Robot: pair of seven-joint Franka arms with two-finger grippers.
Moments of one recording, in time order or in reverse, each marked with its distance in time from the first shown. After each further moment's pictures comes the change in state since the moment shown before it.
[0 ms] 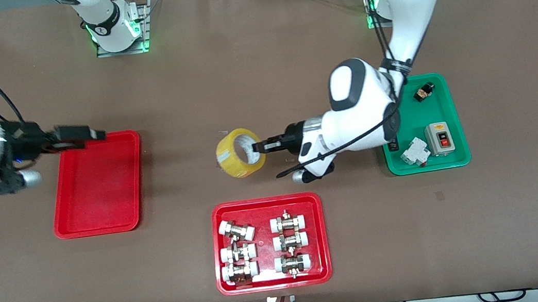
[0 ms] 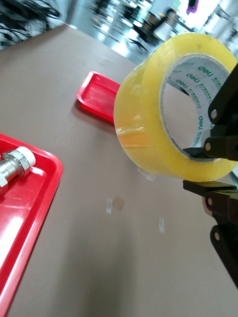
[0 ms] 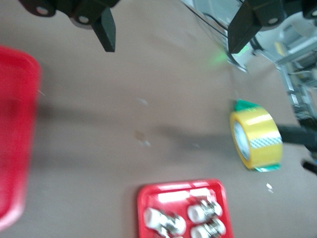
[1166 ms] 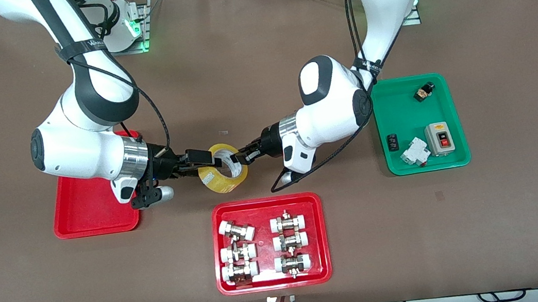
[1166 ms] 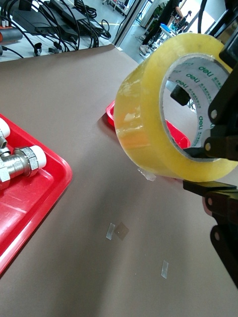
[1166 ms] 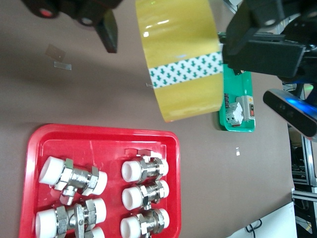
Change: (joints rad) left arm -0.066 0.045 0.001 0.015 -0.034 0.175 -0.189; right arm 0.311 0.167 0.010 0.004 0.142 0.485 0.004
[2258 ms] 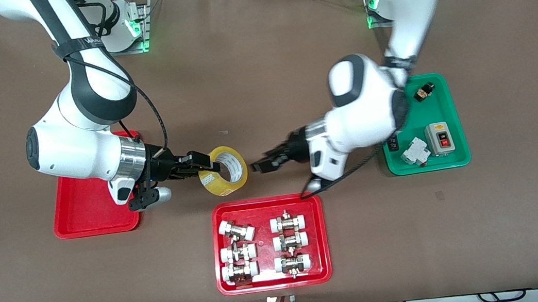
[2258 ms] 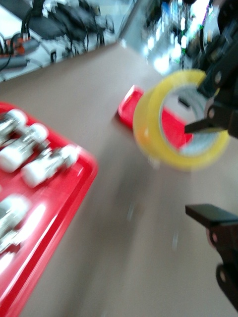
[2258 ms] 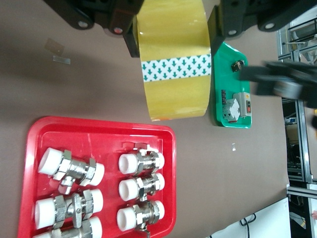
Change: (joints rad) left arm 0.142 -0.094 0.030 0.028 0.193 -0.257 0.002; right arm 0.000 0.000 -0.009 0.015 0.001 0.004 -0.004
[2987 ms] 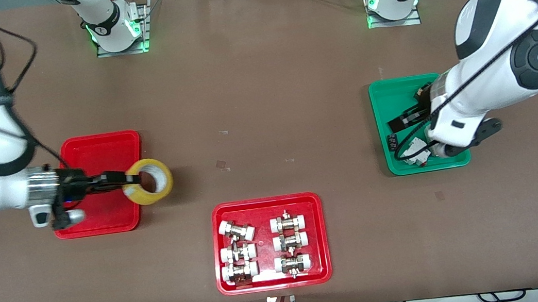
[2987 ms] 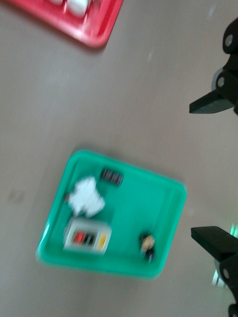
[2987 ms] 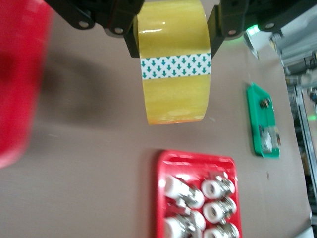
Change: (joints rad) left arm 0.232 -0.238 0.002 0.013 0.704 -0.679 0.053; right arm -0.389 0.027 -0.030 -0.088 -0.052 -0.348 -0.411
